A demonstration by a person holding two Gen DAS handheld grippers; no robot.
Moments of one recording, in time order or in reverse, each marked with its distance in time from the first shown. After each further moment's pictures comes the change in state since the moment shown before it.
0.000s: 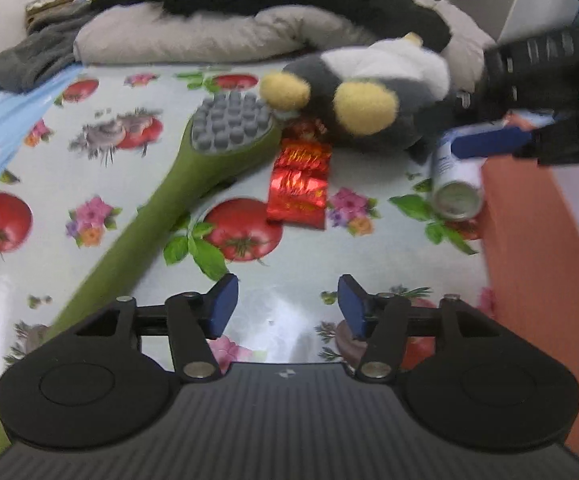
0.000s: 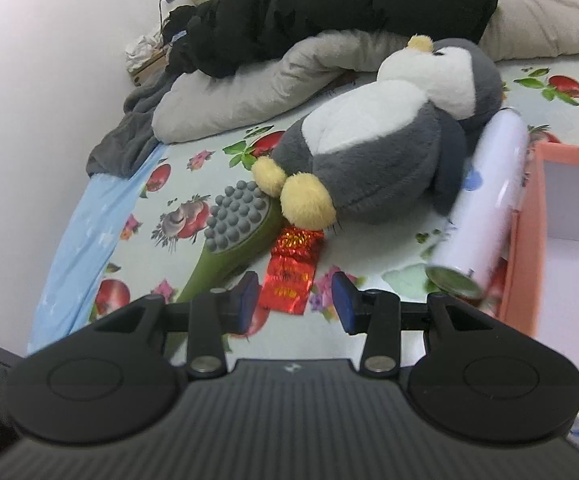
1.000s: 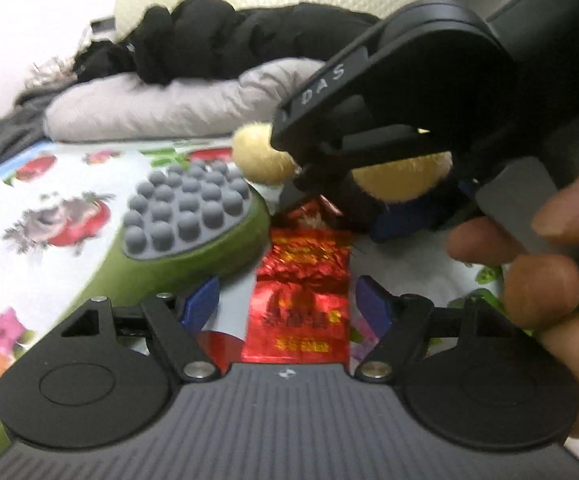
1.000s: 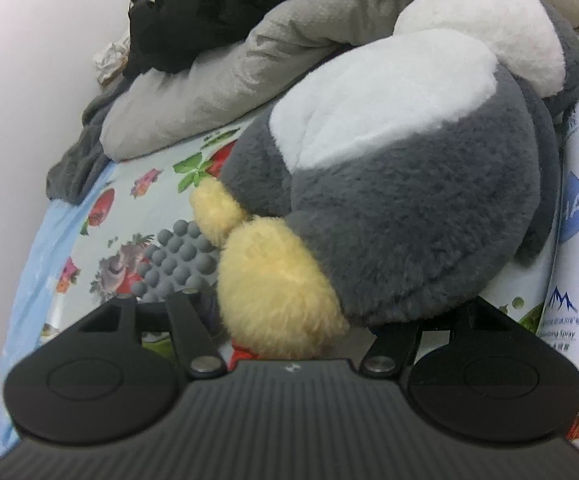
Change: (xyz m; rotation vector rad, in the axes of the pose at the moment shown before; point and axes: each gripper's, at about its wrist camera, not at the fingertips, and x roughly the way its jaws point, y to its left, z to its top) left arm 0.116 -0.014 0.037 0.077 -0.292 0.049; right arm 0.148 -0.014 0.034 0.065 -0.022 -0.023
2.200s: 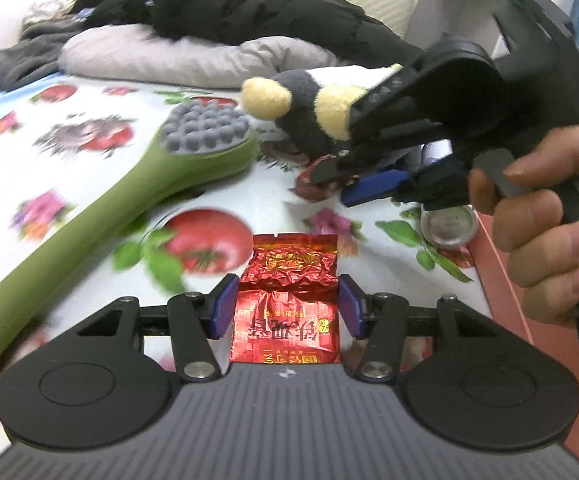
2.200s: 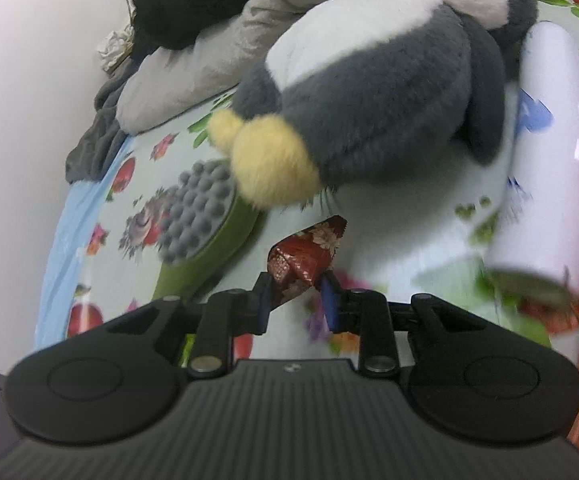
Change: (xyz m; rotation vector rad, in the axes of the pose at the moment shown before) left arm -0.099 0.025 -0.043 -0.153 0.086 -0.121; right arm -0.037 -0.015 -0.026 0.076 0.105 0.047
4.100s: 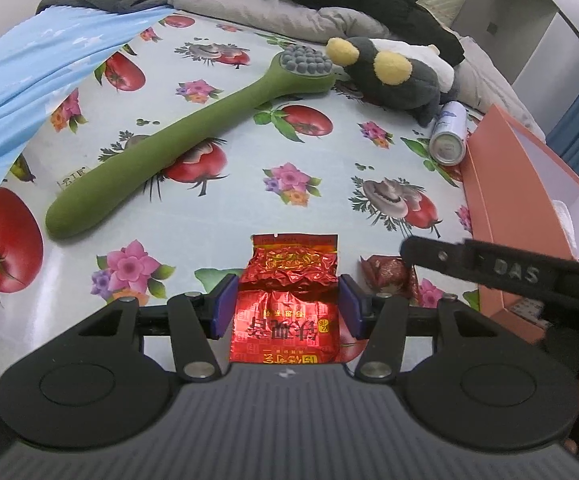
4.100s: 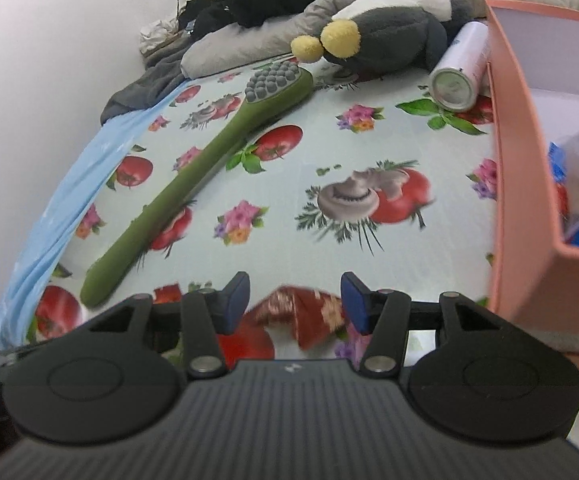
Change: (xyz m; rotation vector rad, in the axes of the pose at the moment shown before) left arm -0.174 0.035 -0.081 -0.148 0.146 0.085; right arm -0.135 0.050 -0.237 -0.189 -0.151 -0.082
